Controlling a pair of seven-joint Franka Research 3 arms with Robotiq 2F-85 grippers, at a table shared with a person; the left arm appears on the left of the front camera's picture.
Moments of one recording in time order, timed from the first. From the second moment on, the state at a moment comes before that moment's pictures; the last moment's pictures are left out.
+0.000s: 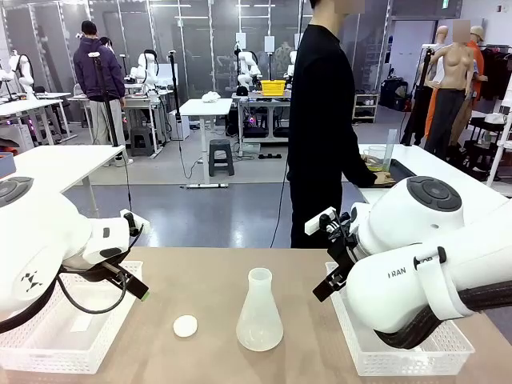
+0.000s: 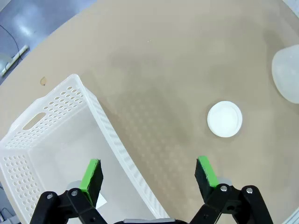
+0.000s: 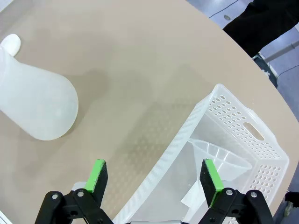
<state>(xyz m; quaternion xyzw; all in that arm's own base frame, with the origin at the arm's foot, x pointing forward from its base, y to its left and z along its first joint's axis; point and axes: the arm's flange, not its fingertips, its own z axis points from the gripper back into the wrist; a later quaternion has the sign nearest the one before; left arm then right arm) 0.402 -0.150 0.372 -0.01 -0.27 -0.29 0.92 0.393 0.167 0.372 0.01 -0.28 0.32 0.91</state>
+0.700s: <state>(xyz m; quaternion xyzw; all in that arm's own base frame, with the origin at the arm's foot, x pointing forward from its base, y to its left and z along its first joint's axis) 0.402 -0.150 0.372 -0.01 -0.27 -0.29 0.92 0.393 0.167 0.372 0.01 -0.28 0.32 0.91</state>
